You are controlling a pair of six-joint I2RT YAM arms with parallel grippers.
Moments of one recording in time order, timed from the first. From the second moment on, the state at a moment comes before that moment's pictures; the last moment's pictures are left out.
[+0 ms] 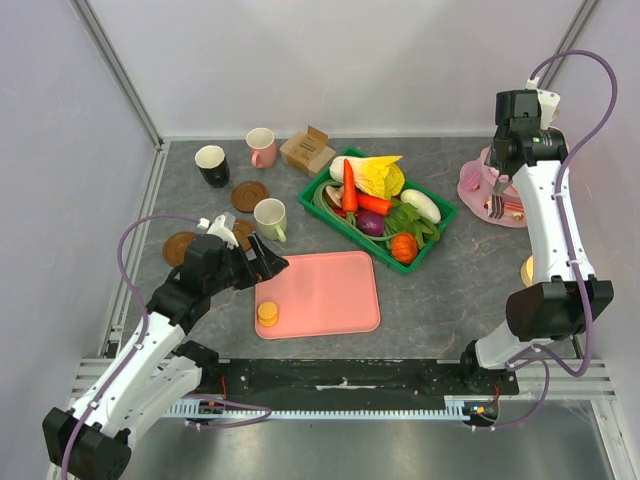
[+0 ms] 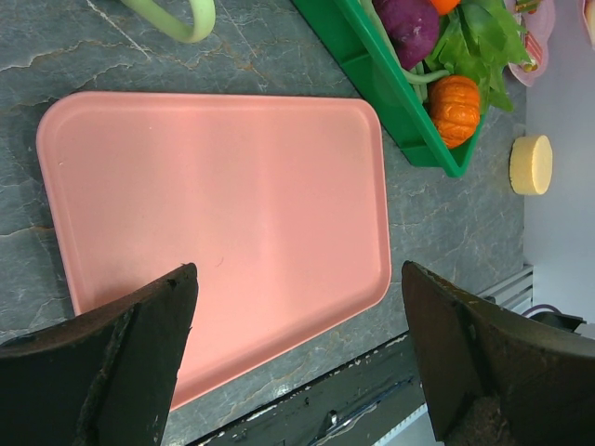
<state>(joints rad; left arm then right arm) -0.41 0.72 0.60 -0.43 0.19 -0.74 0.01 1.58 1.81 -1.01 0.57 0.30</state>
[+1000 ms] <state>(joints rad) -0.41 0.57 0.66 -0.62 0.13 -0.75 0.72 1.29 1.41 -0.78 0.22 0.22</state>
